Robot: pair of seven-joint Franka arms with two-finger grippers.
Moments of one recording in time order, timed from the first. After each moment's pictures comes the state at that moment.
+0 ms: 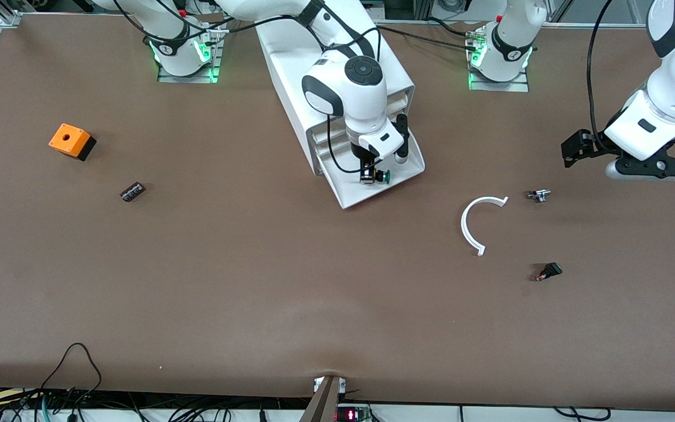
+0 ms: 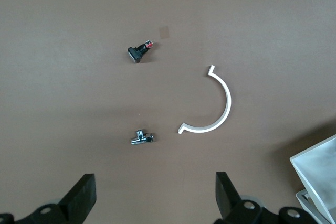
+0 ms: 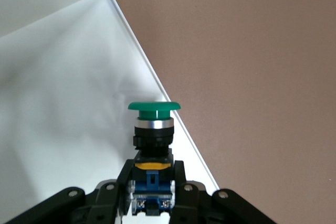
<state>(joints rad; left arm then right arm) -0.02 0.00 -0.08 -1.72 0.08 1.70 -0.07 0.94 0.71 -0.01 -1.43 -0.11 2.31 -0.53</state>
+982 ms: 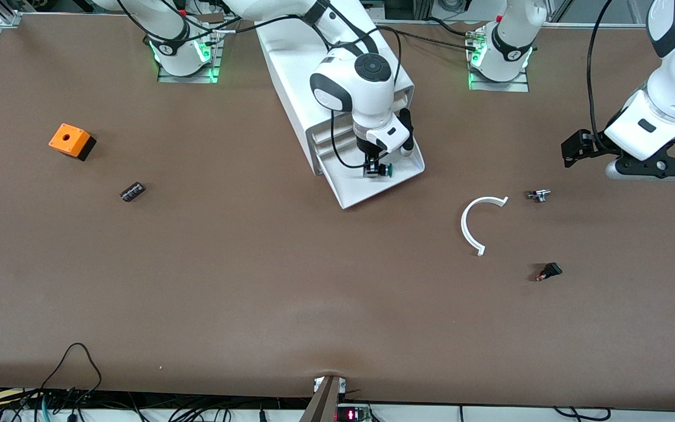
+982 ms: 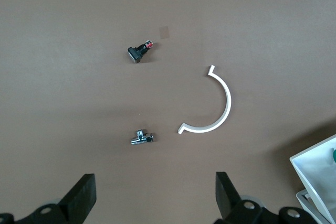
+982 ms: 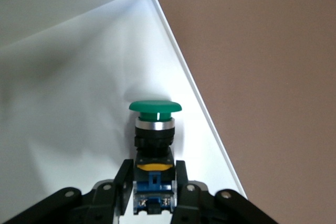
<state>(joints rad) -0.02 0.00 -0.08 -1.72 0.08 1.70 -0.07 0.97 0.73 0.00 -1.44 -0.14 2.31 -0.53</state>
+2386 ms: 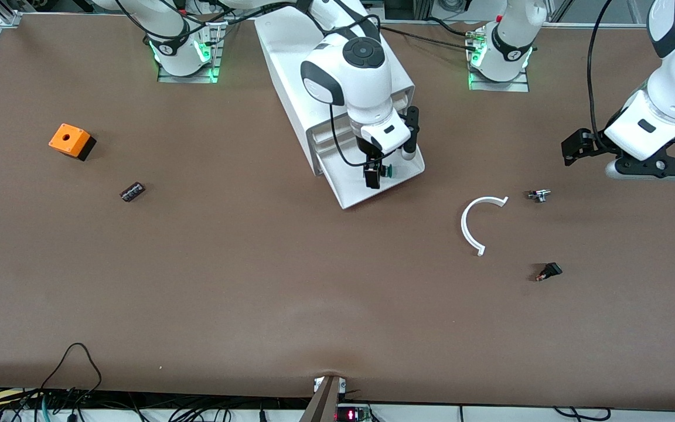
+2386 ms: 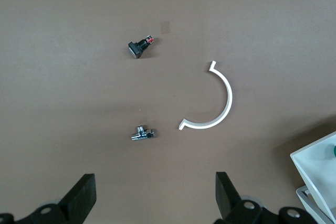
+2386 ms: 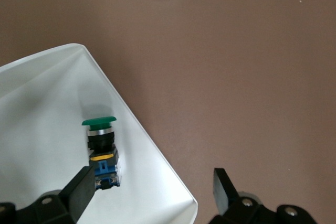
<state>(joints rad) -0.02 0.00 -0.08 -1.72 0.08 1.68 -0.07 0.93 0.69 -0.03 -1.31 -0.05 2.24 -0.47</state>
